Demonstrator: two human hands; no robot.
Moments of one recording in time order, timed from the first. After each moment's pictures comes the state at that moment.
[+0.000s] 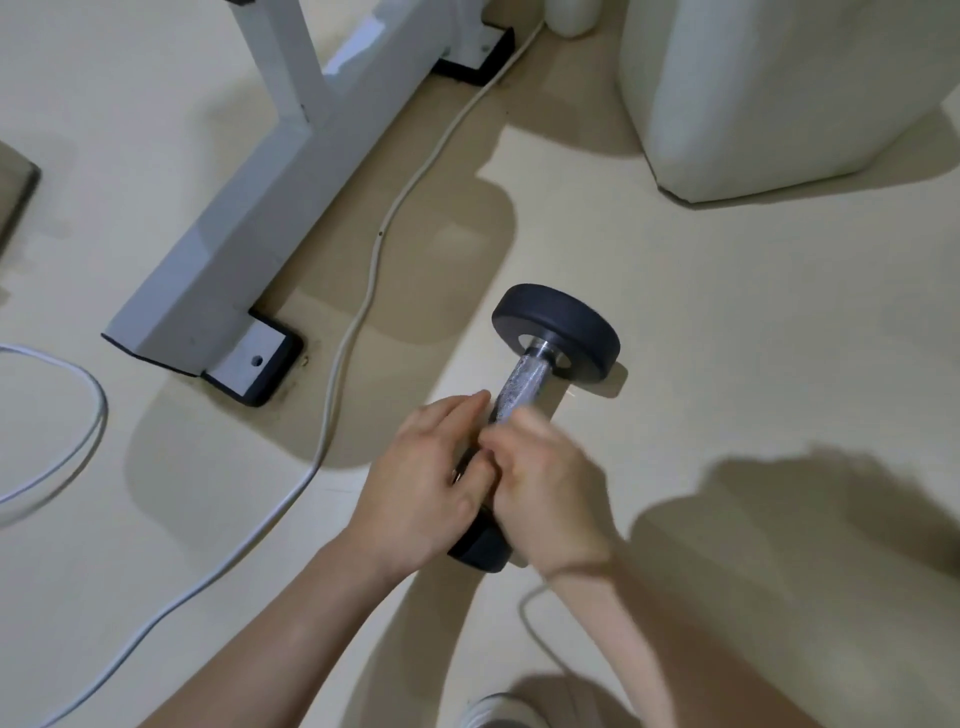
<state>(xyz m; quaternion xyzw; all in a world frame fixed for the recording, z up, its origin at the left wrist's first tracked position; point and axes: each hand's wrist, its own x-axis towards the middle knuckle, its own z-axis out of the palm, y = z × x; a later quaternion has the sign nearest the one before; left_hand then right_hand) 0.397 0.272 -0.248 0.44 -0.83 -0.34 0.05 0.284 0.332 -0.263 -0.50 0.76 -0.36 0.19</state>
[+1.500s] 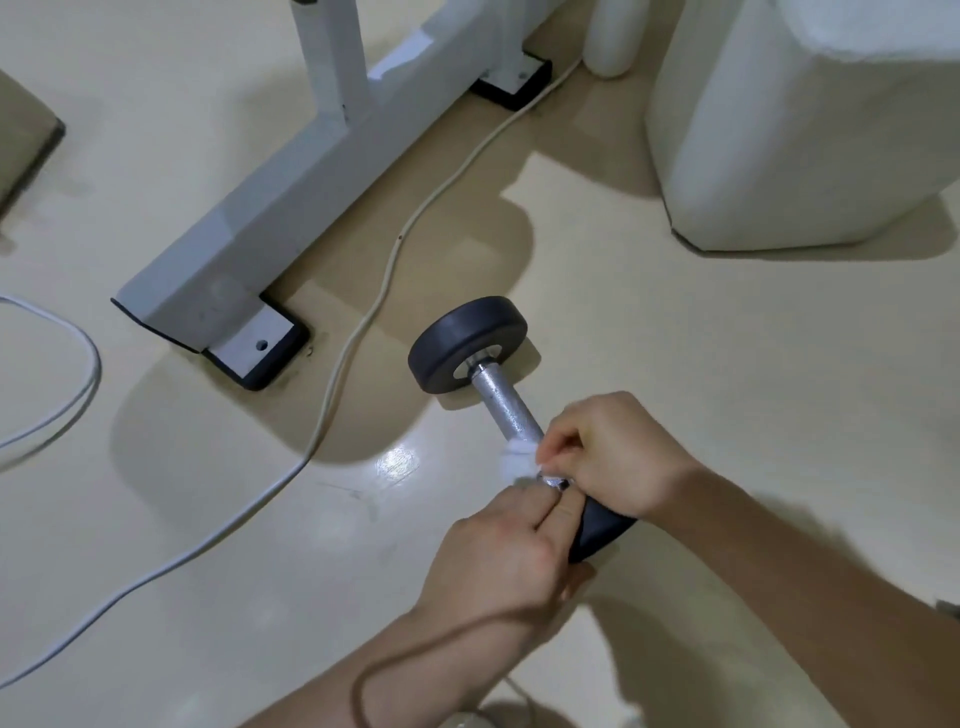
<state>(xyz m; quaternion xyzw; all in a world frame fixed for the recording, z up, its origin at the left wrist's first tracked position) 0.358 0.336 -0.243 0.38 -0.91 -0.16 0.07 0.197 0.302 -0.235 -0.64 0.68 -0.07 0.36</state>
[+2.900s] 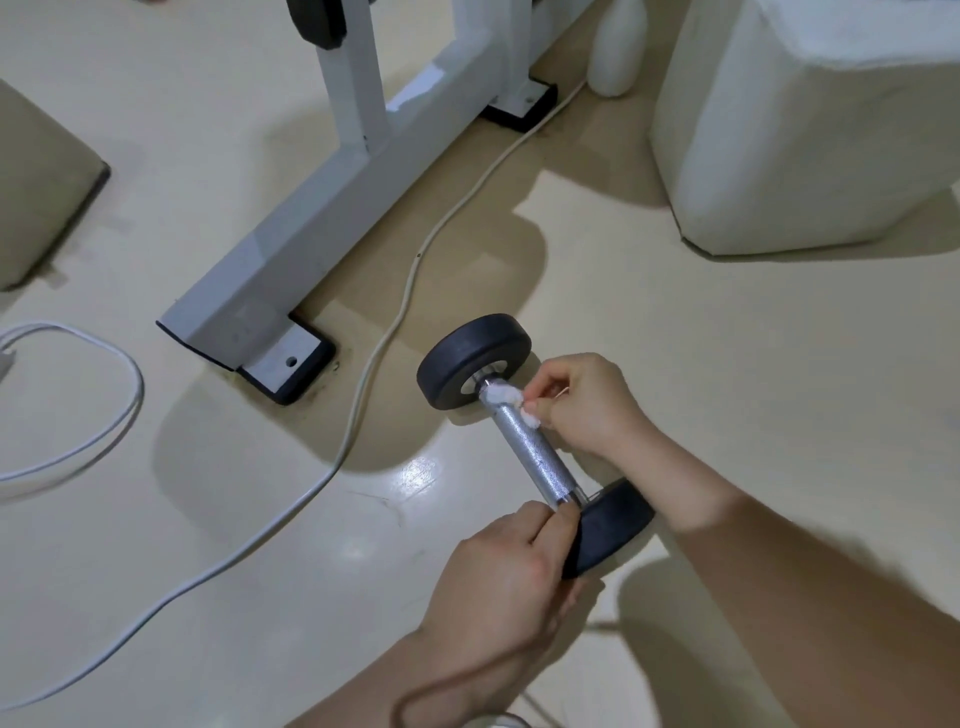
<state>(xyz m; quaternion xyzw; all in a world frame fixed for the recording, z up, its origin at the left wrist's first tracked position) 0.382 0.343 -0.243 0.38 -0.90 -0.21 0.03 0.220 0.266 -0.256 -0.46 0.75 -0.25 0.41</state>
